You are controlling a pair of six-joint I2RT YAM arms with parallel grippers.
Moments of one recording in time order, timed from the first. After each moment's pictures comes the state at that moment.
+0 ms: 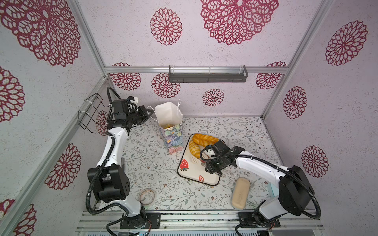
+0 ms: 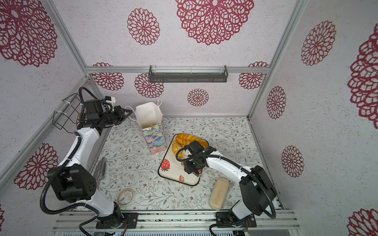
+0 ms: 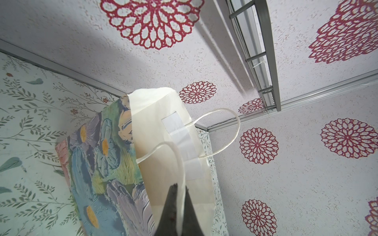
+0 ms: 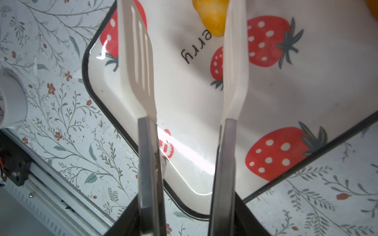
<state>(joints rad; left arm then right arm) 0.15 1.66 1.57 -0.38 0.72 -0.63 0.71 1.51 1.07 -0.75 -0.18 0.25</state>
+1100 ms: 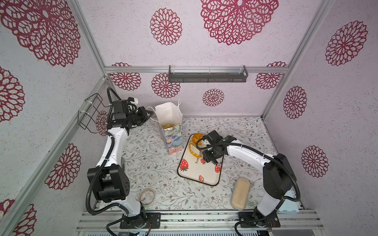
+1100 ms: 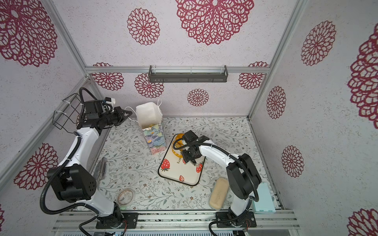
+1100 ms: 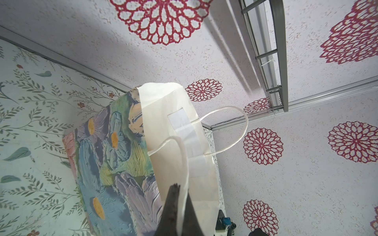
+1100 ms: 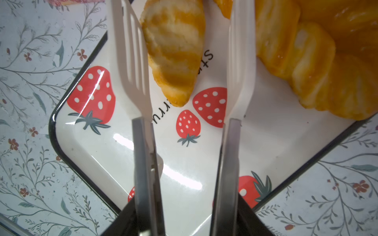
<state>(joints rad) 0.15 1.66 1.58 -0.43 0.71 -0.61 0.67 1.74 1.33 -0.78 -0.07 0.21</state>
